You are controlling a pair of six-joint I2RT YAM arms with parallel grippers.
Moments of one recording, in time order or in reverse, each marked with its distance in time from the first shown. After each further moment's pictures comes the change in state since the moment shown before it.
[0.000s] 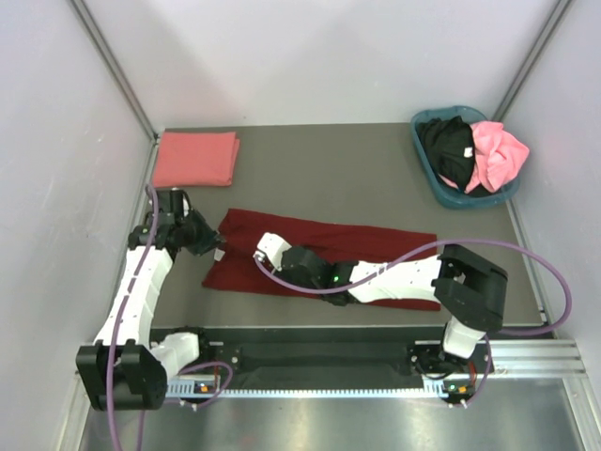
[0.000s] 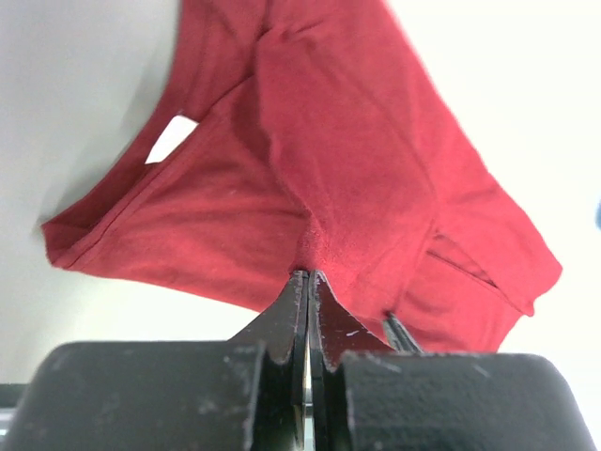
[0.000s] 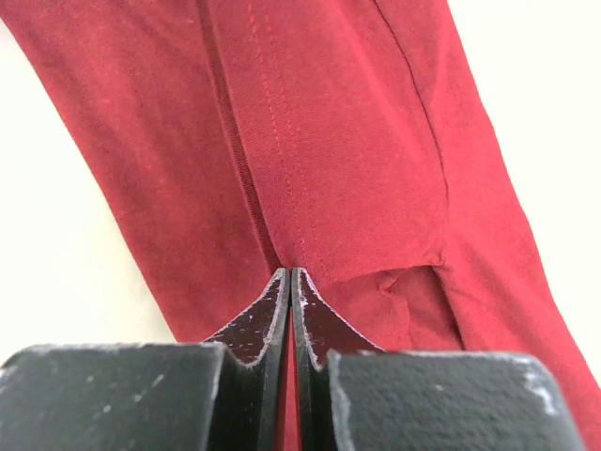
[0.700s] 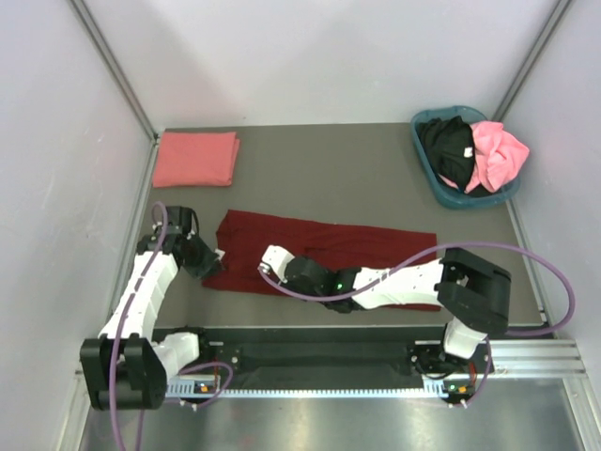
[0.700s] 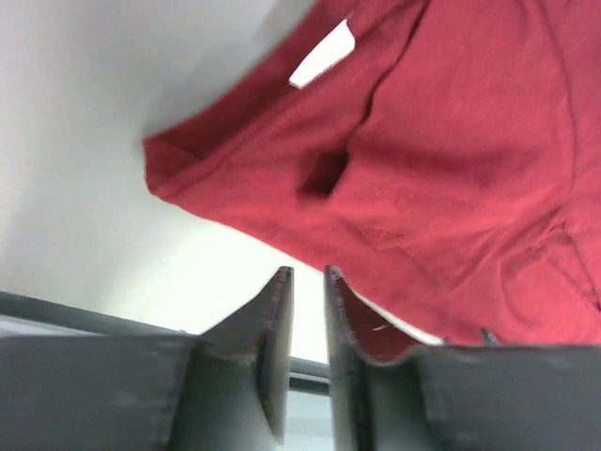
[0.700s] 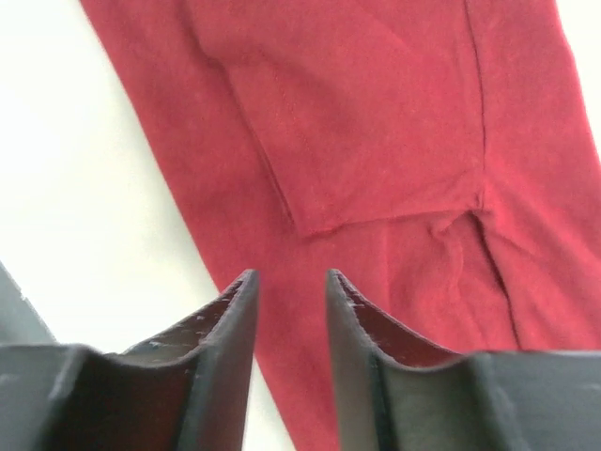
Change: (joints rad) left arm -0.006 -0.015 -0.145 -0.093 -0.101 -0.015; right arm 0.032 -0.022 -0.055 -0.062 -0.027 0.037
